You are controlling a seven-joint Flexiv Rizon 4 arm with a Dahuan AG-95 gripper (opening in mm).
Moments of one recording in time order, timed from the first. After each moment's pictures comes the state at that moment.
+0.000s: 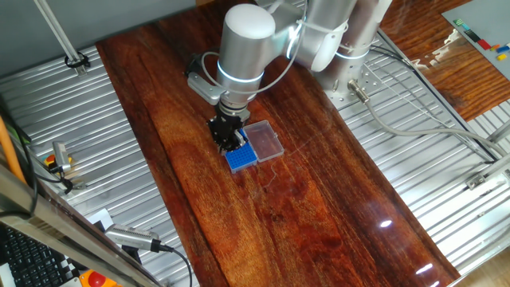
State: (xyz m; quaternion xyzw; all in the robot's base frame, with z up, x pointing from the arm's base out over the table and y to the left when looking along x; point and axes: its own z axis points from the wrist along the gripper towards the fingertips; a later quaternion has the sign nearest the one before) arm 0.479 0.108 0.070 -0.18 0.98 0.02 0.12
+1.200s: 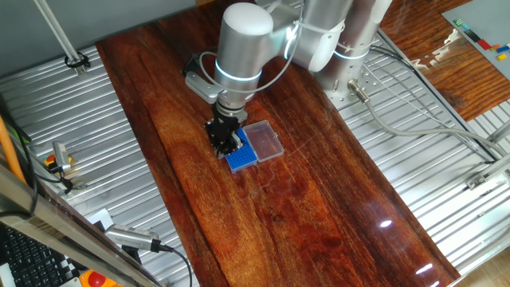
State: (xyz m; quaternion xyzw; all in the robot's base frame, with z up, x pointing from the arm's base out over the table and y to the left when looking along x) arm 0.491 0.116 0.074 -0.17 0.97 0.03 0.15
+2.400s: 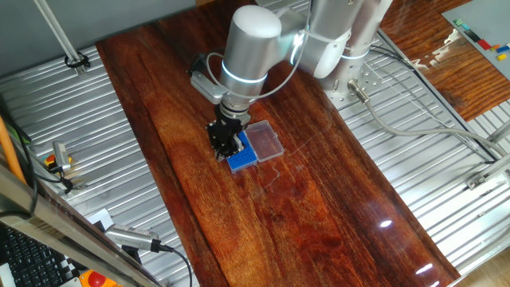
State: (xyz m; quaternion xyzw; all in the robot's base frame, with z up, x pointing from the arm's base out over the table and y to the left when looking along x) arm 0.496 0.120 0.067 -0.16 0.97 0.02 0.17
